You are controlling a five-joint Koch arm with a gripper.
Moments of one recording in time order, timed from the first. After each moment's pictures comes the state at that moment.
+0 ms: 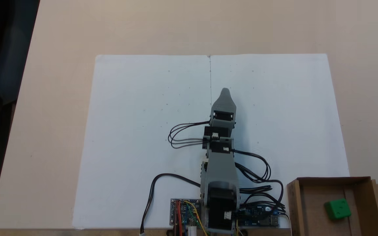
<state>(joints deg) 4.2 124.0 172.0 -44.3 3.1</state>
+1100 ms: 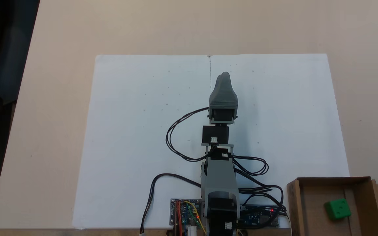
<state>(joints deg) 2.5 129.1 175.6 -91.1 2.4</state>
